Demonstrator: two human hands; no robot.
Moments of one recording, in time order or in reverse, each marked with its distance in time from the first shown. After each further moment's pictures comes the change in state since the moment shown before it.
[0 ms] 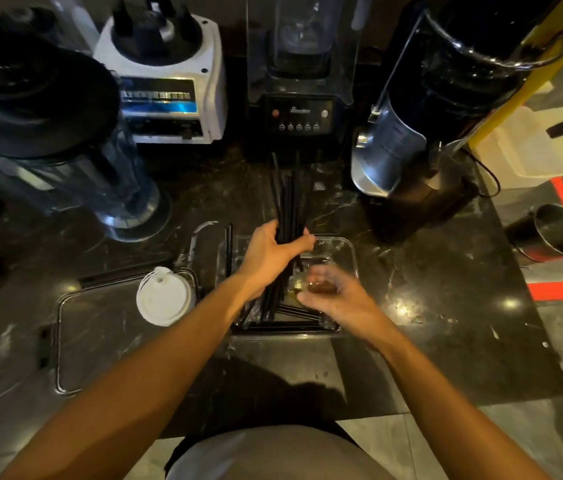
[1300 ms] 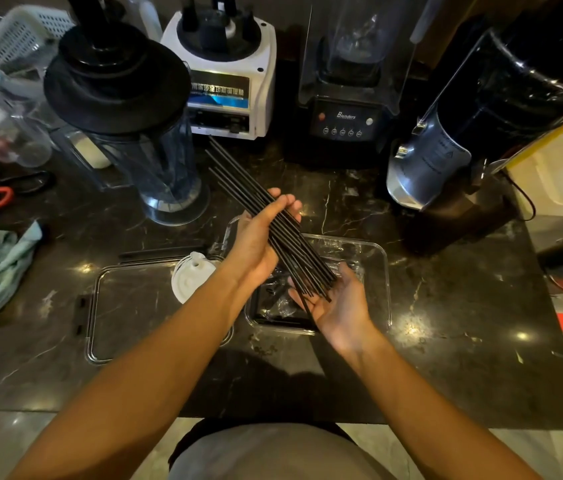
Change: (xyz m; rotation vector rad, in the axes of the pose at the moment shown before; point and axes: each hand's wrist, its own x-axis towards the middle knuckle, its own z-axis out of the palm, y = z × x) left_hand -0.014 0.013 -0.059 -0.961 0.082 0.013; right_hand 0.014 -0.006 0.069 1.010 0.084 0.264
